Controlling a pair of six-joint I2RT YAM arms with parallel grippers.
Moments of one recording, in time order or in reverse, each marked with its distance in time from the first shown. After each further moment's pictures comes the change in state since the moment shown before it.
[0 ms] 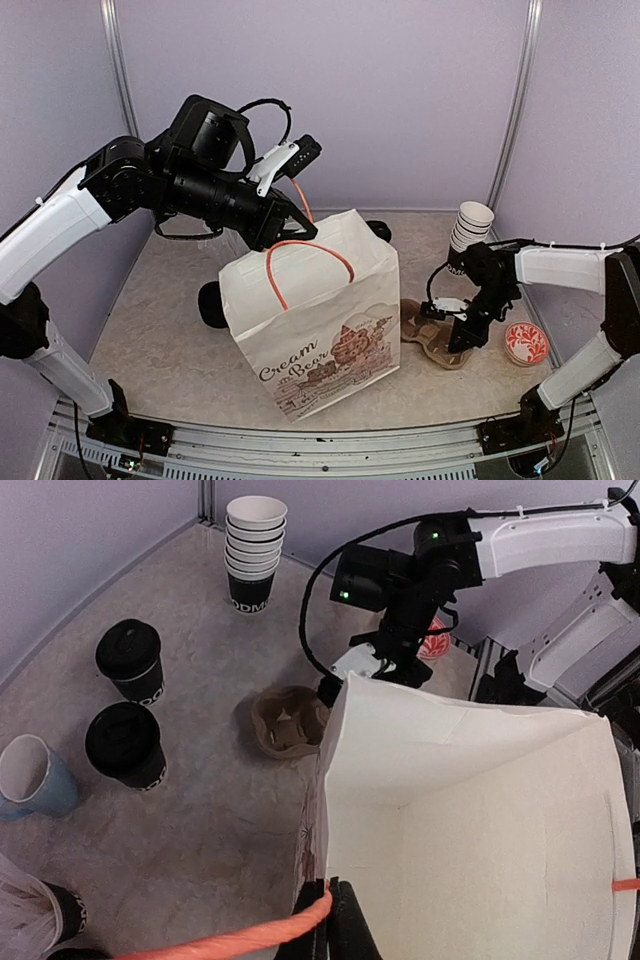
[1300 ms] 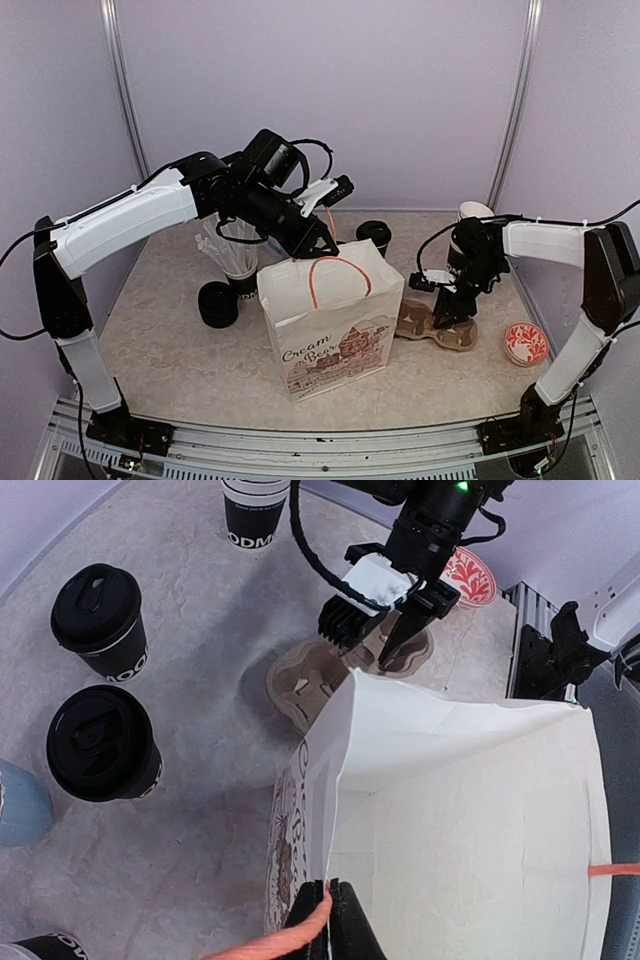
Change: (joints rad) left arm 0.151 0.281 0.017 0.063 0.194 0.163; right arm -0.046 0.176 0.242 -0.006 -0.112 -0.196
